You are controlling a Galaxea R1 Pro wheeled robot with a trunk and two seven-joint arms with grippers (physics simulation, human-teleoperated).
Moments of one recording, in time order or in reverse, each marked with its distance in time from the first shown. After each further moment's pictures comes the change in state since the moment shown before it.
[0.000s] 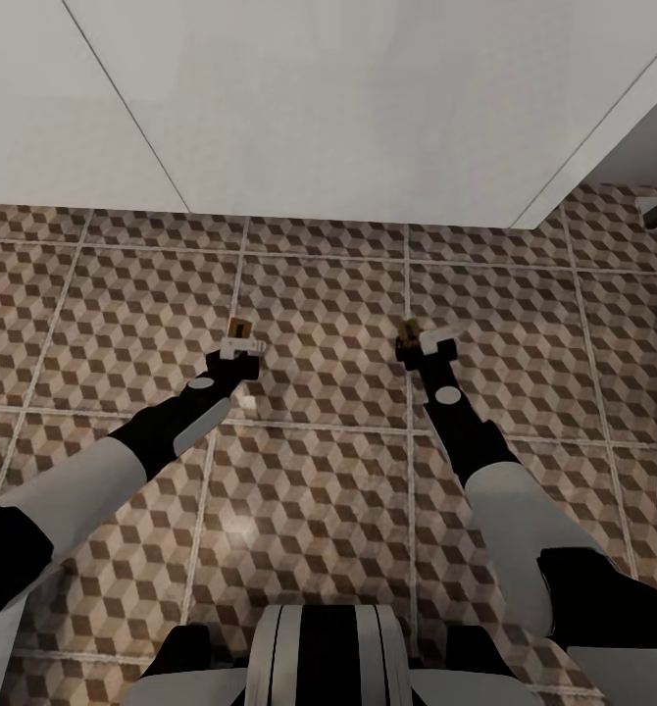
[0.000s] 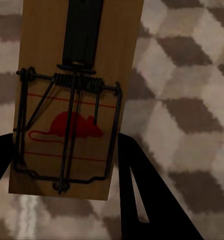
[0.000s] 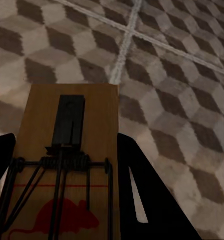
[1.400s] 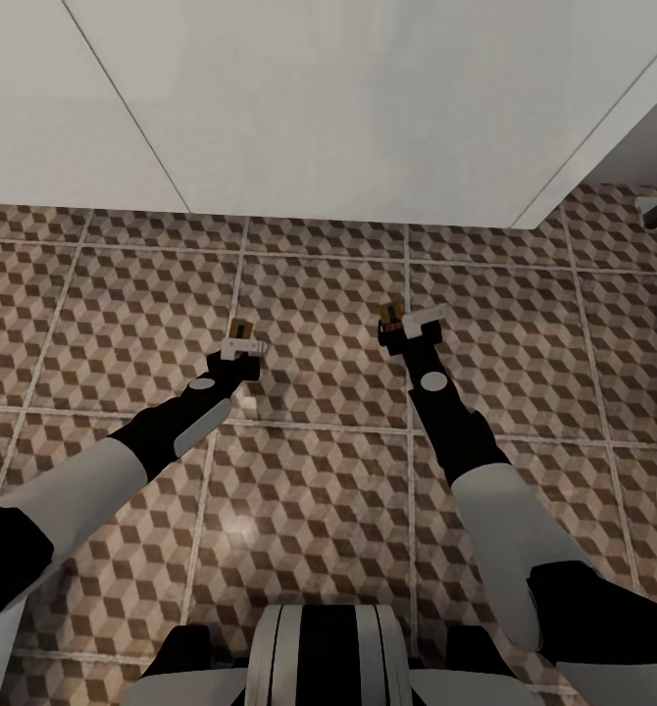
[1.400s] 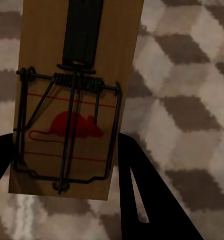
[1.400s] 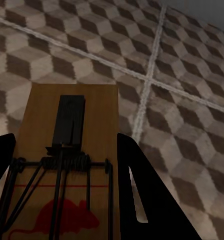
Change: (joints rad) left arm 0.002 -0.002 -0.001 -0.002 0.004 0.000 0.000; right arm 0.022 0.054 0.061 -0.179 -0.004 0.100 0.030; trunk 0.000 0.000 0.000
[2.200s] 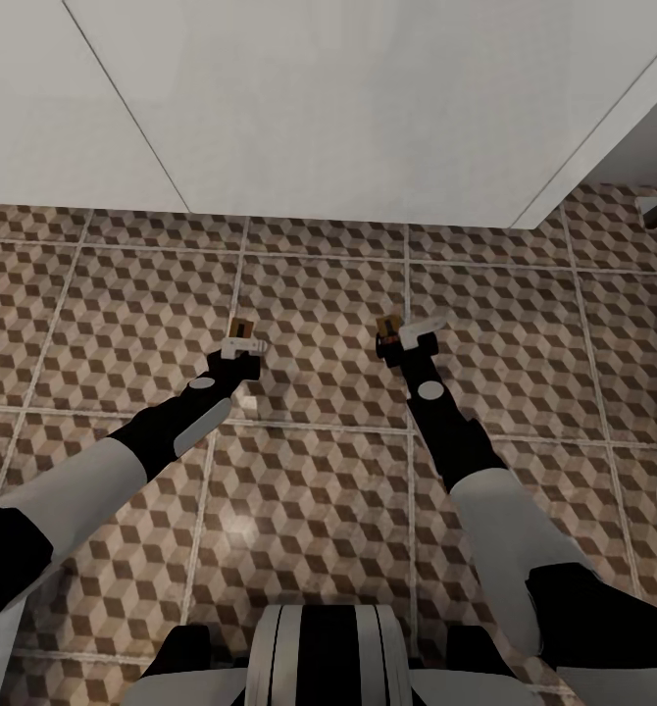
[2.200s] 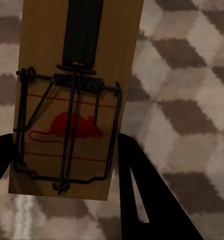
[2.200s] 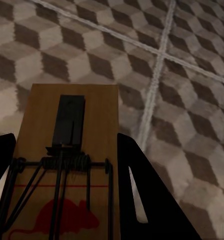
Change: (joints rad) left arm 0.000 0.002 0.003 -0.010 -0.004 0.002 0.000; right arm 0.013 0.000 0.000 0.050 -0.001 0.000 0.002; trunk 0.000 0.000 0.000
